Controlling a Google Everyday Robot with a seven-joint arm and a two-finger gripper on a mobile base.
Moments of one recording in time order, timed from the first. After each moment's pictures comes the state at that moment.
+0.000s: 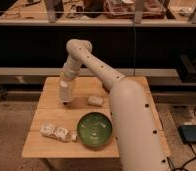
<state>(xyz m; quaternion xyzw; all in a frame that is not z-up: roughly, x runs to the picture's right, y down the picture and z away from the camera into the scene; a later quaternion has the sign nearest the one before) -0.179 -0.025 0.846 -0.29 -0.33 -0.25 0.86</state>
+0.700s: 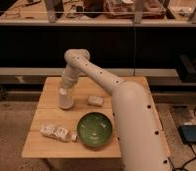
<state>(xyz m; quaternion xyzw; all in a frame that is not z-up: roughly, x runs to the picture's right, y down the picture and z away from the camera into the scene) -0.187 0.009 0.865 -0.29 -0.32 -0.25 0.86</state>
